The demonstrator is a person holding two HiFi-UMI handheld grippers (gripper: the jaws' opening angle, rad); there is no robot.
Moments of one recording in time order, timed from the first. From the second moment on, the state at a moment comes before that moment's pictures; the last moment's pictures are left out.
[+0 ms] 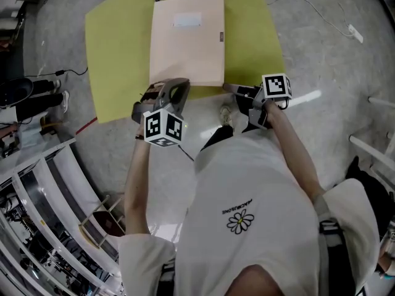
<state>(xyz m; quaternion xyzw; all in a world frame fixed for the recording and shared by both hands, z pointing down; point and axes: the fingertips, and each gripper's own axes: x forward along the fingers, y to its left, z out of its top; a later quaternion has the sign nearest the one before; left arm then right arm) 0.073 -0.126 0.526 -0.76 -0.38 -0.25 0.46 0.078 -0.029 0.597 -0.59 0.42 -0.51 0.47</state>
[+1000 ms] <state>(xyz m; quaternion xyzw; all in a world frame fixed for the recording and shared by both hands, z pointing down) 0.061 -0.337 0.438 -0.99 0.01 -0.10 -0.11 0.067 -0.033 0.581 -0.60 0.41 -0.56 0.40</state>
